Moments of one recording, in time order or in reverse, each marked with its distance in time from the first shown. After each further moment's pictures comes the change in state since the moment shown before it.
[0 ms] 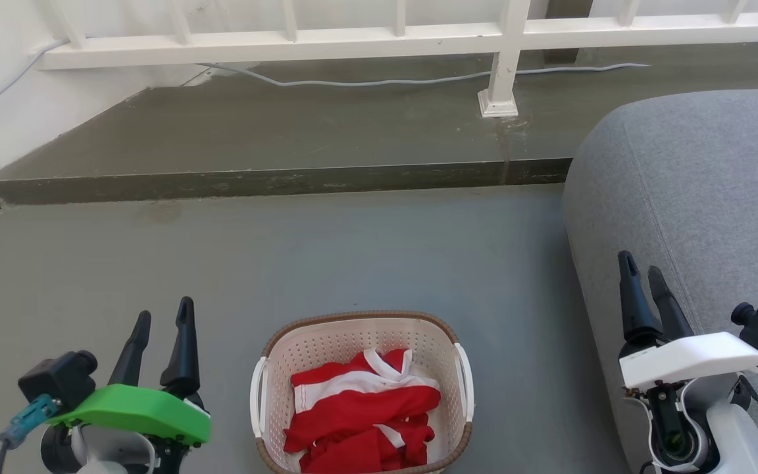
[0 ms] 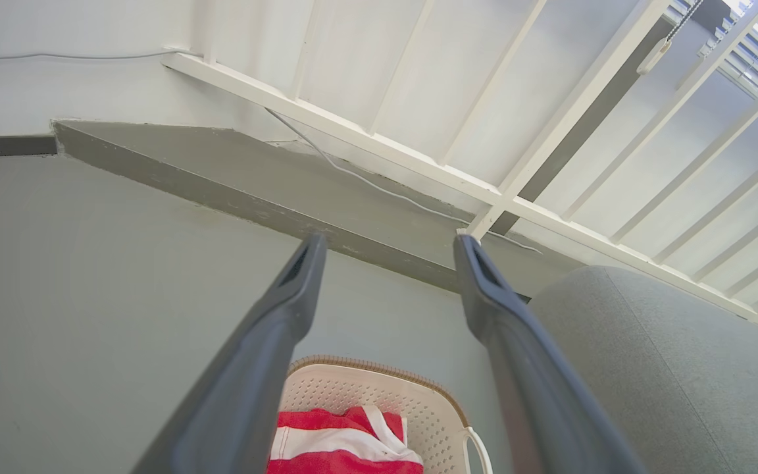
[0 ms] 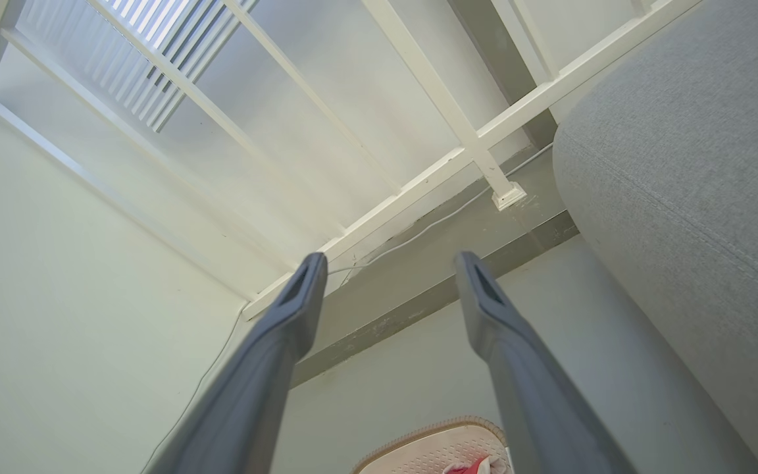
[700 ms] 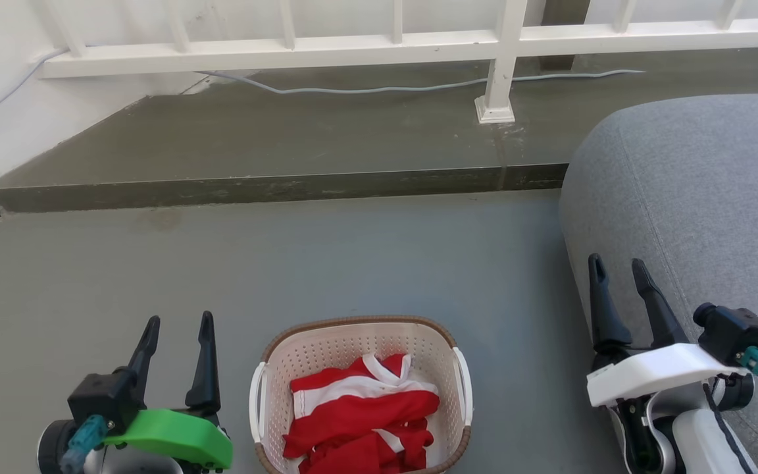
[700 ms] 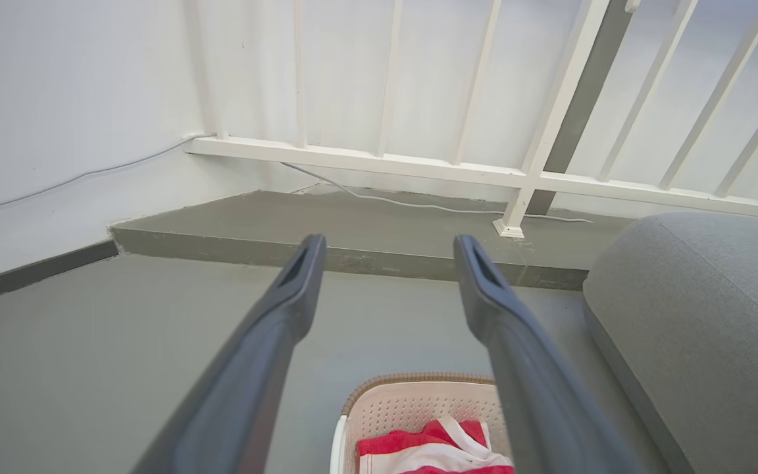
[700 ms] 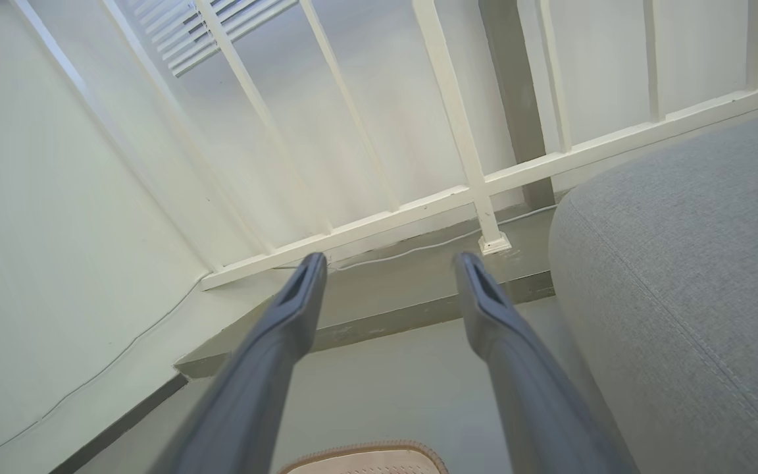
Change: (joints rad) left arm 0.048 0.007 -0.057 -0.036 0.313 0.053 -0.074; right arm 0.025 -0.005 0.089 -0.057 -0.298 -0.053 -0.073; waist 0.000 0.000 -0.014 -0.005
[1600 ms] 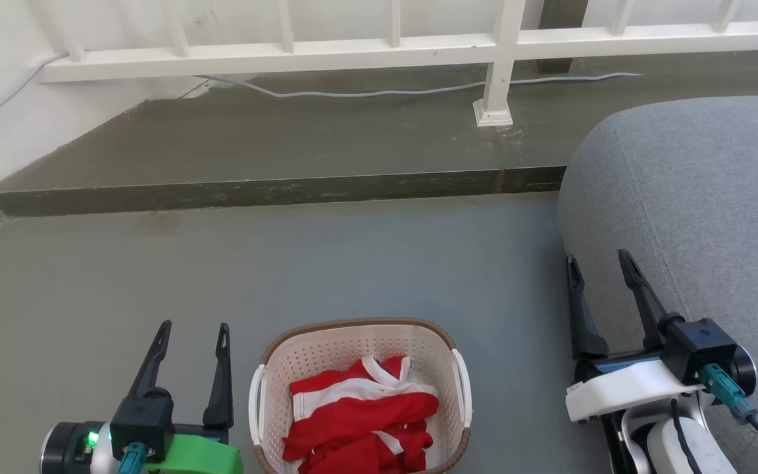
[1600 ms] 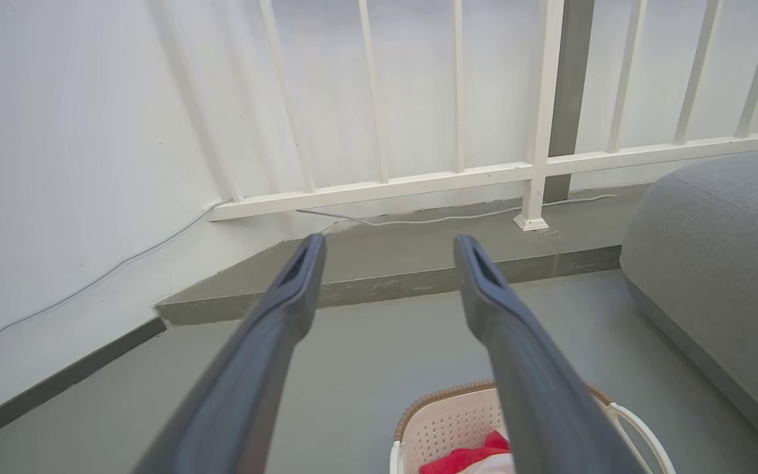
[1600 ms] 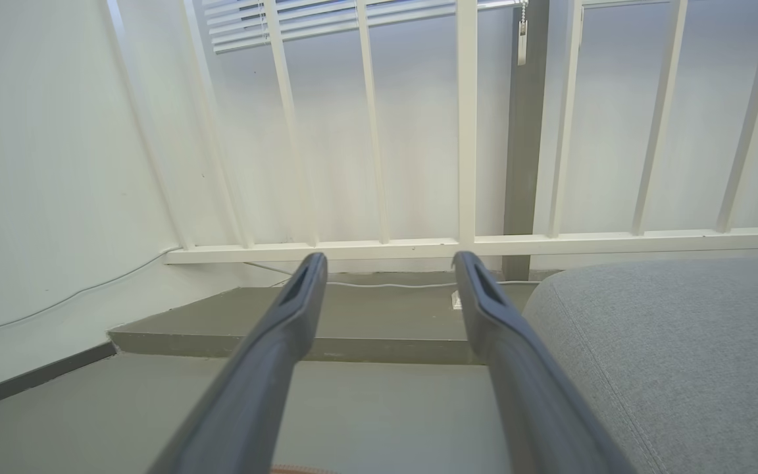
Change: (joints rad) left arm 0.043 0.002 -0.031 -0.030 0.243 0.043 -0.069; right arm 0.021 -0.007 0.066 -0.057 -0.289 -0.053 -0.069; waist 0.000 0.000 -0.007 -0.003
